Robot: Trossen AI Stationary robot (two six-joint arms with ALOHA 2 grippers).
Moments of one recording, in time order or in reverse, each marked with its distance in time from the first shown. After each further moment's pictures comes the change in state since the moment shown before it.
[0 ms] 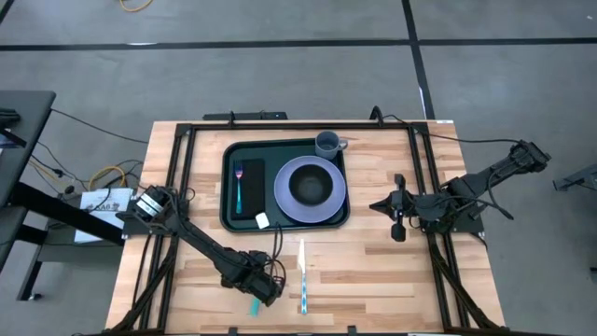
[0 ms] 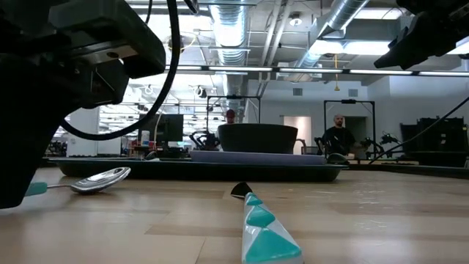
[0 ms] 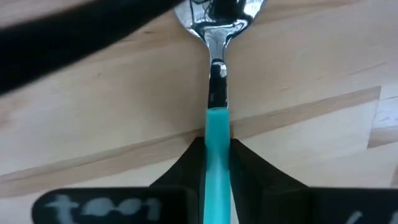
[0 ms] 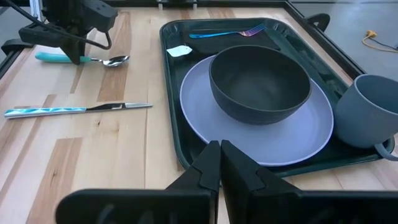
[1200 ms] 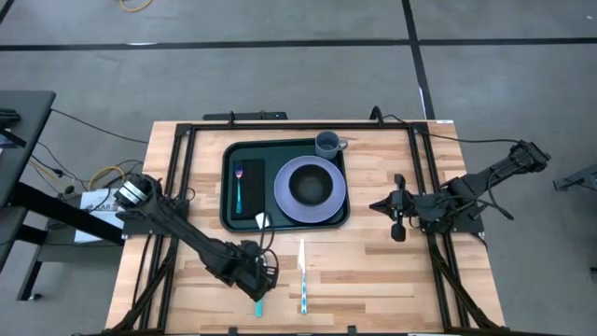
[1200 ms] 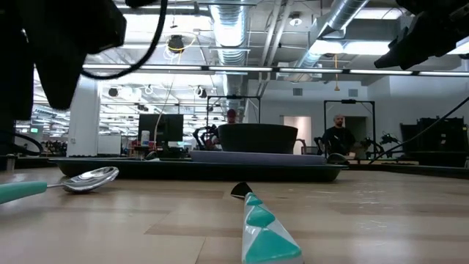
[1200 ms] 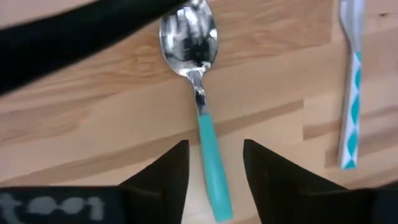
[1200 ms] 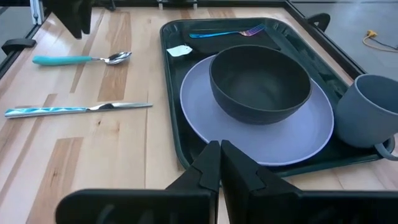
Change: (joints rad) left arm 0.001 -0.186 -0.001 -0.143 -0.144 -0.001; right arm 0.000 0.000 0.000 -0.001 -0.001 0.000
